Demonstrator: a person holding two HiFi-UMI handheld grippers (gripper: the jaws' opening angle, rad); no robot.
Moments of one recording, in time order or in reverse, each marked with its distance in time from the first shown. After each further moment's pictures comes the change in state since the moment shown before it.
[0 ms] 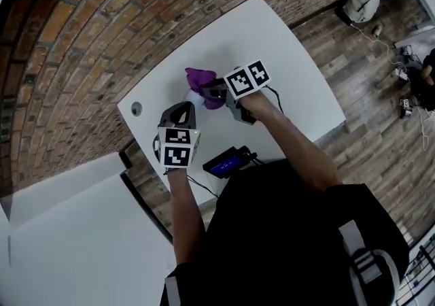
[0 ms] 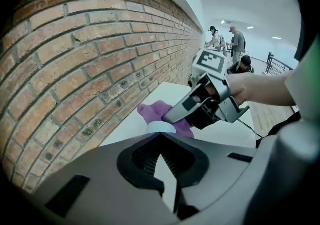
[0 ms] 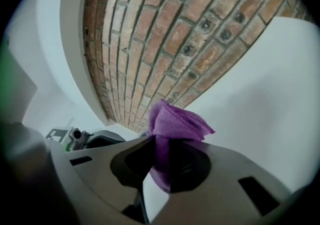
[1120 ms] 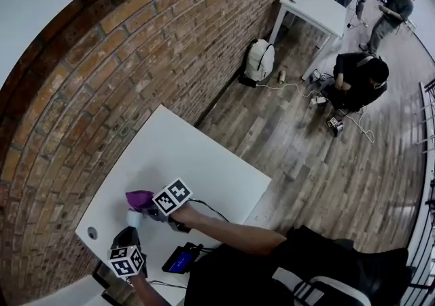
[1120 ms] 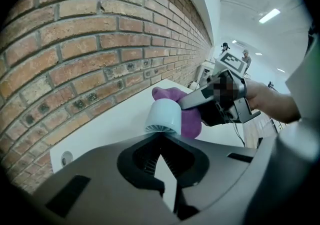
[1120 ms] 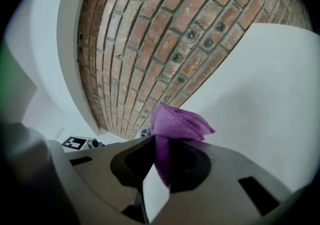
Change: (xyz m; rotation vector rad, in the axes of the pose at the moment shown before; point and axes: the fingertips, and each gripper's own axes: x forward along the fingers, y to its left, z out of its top) left arm 0.006 0.003 -0.046 -0.234 0.010 -0.124; right arm -0.016 0.000 -0.016 0.090 -0.097 -0.107
